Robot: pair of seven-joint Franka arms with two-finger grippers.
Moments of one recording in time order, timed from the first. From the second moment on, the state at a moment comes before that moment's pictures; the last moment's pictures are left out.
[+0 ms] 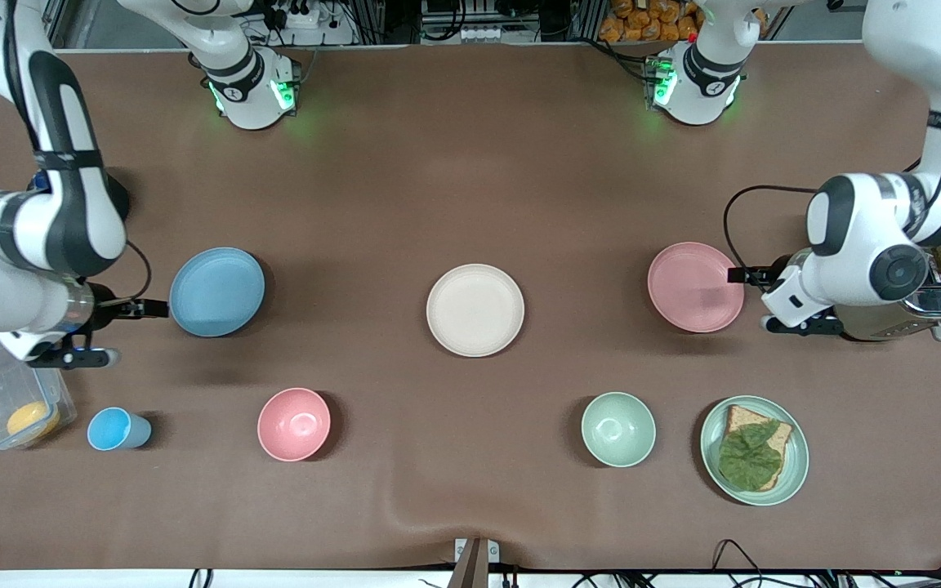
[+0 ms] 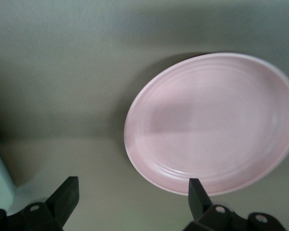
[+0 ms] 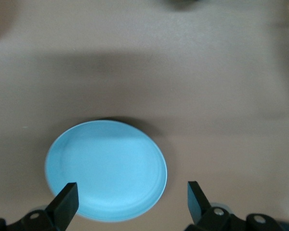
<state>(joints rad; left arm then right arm) 0.07 0.35 -0.06 -2.02 0.04 2.01 0.02 -0.04 0.38 -0.09 -1.83 0.00 2.00 -0.15</state>
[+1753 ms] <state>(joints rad) 0.15 0.45 -0.28 -1.71 -0.14 1.77 0.08 -0.18 0.57 -0.07 -1.89 0.18 2.05 -0.50</state>
